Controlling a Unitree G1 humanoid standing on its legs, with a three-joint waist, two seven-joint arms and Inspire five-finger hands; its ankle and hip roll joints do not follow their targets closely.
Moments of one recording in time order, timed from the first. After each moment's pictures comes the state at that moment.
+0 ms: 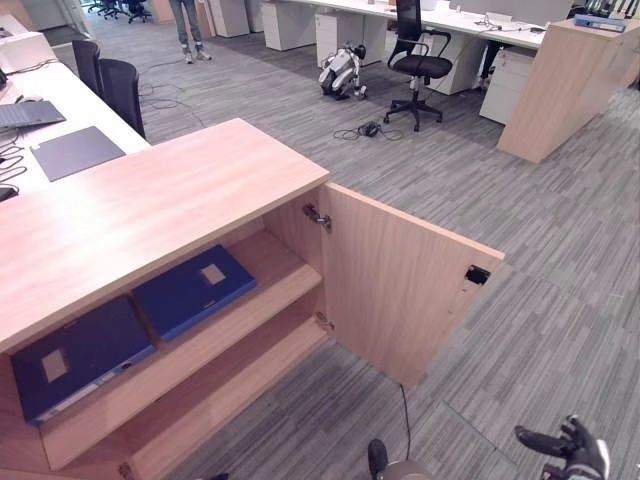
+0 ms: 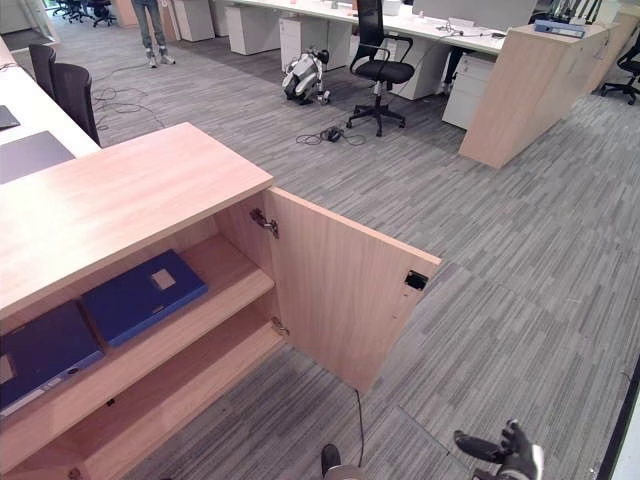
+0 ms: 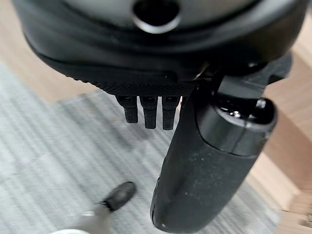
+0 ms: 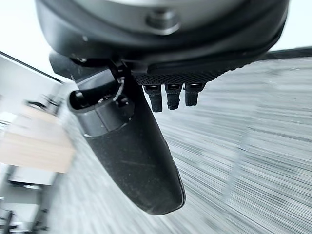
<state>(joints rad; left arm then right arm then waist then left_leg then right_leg) 0.01 0.24 -0.01 1.26 -0.03 0.04 0.11 0.26 -0.43 -0.25 0.52 0.32 -0.01 -0.32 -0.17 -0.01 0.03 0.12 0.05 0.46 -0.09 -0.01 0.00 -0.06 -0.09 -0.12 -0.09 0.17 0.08</state>
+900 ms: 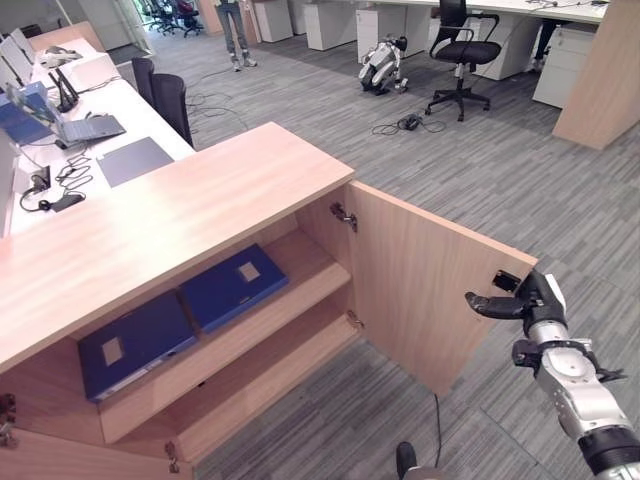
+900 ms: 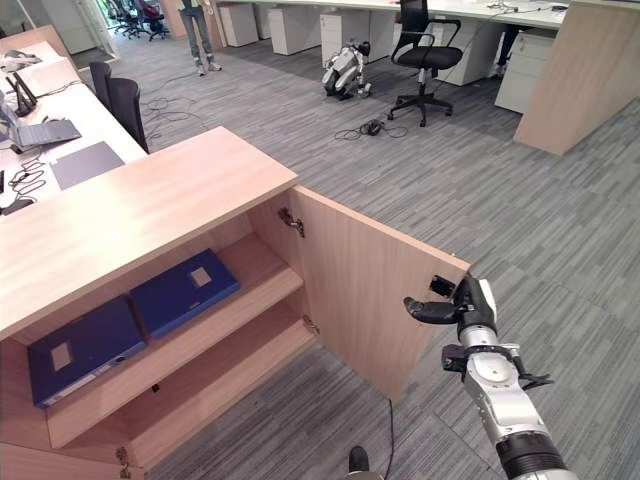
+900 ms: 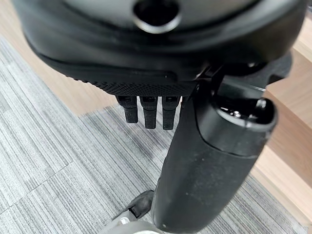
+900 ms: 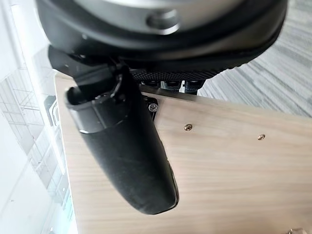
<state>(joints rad) 0.05 0.21 -0.04 1.30 -0.01 0.04 0.09 -0.09 -0.66 0.16 0.30 0.48 -0.03 -0.16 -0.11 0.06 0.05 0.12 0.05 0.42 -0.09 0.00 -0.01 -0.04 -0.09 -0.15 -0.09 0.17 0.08</state>
